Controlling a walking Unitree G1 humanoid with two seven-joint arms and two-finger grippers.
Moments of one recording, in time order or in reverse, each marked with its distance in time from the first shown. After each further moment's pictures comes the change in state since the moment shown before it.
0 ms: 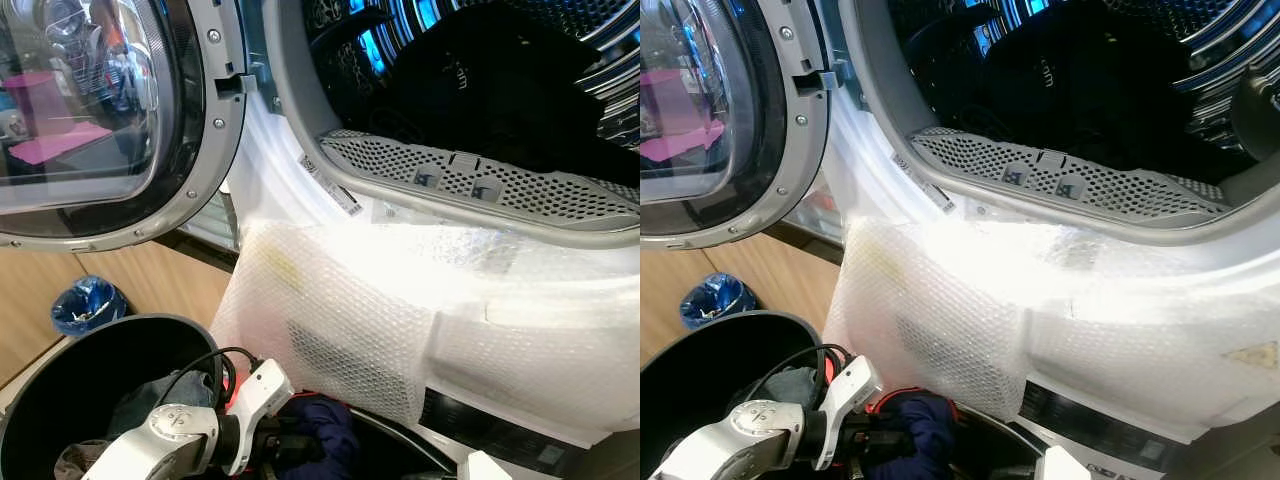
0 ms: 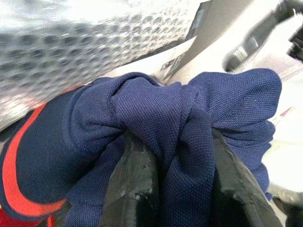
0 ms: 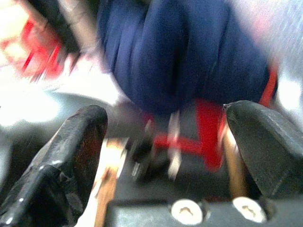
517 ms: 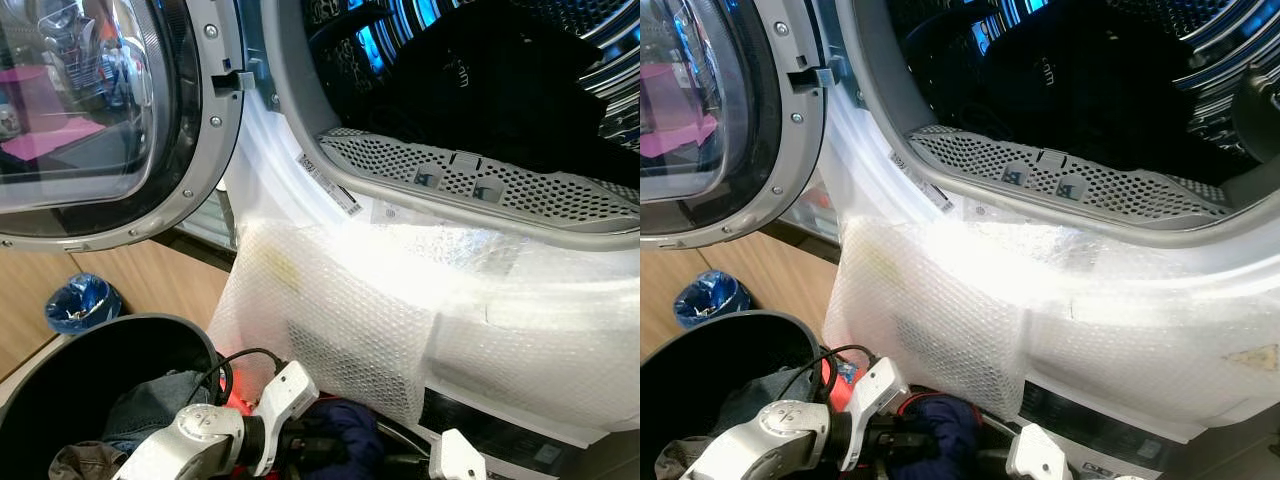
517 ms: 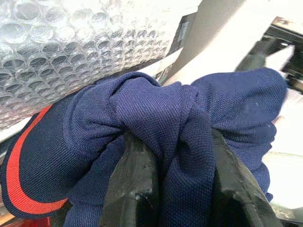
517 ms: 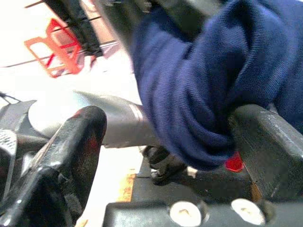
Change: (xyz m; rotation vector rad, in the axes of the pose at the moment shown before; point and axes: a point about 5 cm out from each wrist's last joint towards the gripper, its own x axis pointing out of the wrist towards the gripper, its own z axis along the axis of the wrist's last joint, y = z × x) left arm 0.013 -0.005 0.007 0.032 -0.028 -0.028; right arm 0.001 0.019 -0.004 0.056 0.082 0.136
